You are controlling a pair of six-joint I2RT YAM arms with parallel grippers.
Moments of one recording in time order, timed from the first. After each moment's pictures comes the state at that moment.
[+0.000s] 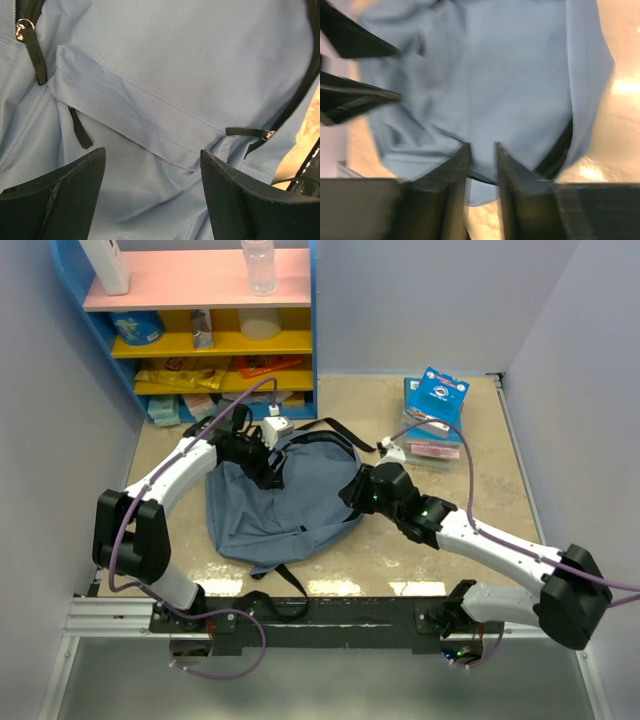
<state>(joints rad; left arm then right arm) -0.29 1.59 1.19 -0.65 0.55 0.43 0.81 1.21 0.76 -0.14 0.20 0.87</state>
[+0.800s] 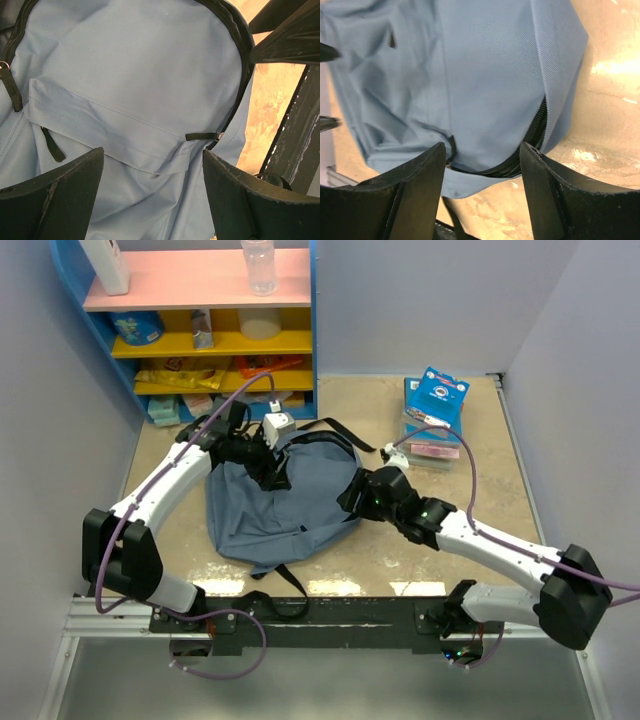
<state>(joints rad) -0.32 1.48 1.21 -0.69 0.67 0.40 0.81 1.17 0.74 -0.21 0.24 0.93</state>
